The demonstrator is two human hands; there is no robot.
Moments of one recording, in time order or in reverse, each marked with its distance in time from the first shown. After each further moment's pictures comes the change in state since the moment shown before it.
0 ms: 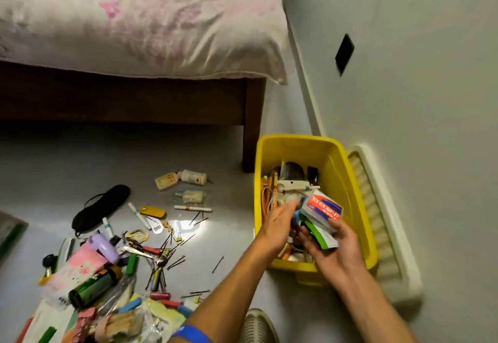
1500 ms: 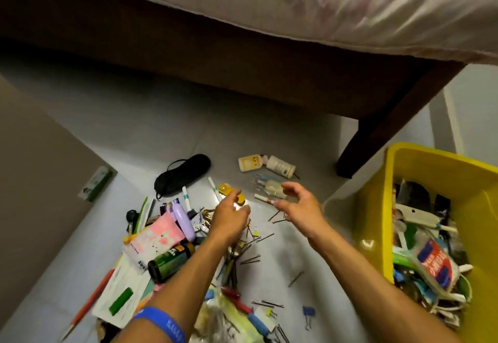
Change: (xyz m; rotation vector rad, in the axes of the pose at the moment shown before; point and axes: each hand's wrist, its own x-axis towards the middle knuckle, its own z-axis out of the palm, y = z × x) left_hand 0.009 -0.116 -0.295 0.206 0.618 -0.283; right_hand 0.118 0.198 0.197 -1.327 -0.412 -0.183
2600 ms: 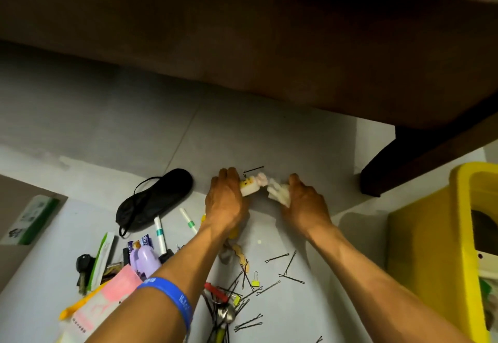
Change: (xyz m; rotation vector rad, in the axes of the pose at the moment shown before) left_hand 0.167 0.012 0.025 0.604 0.153 0.288; right_hand 0.168 0.042 0.009 -0.889 0.022 -0.114
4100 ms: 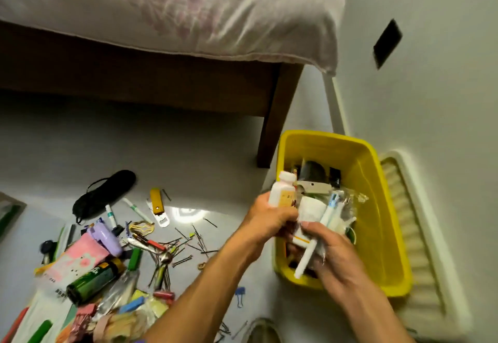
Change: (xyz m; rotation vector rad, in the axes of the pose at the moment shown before) left_hand -0.273 0.239 -0.045 -1.069 -0.670 -0.041; right_hand -0.347 0.107 -0.127 1.773 0.218 0.467
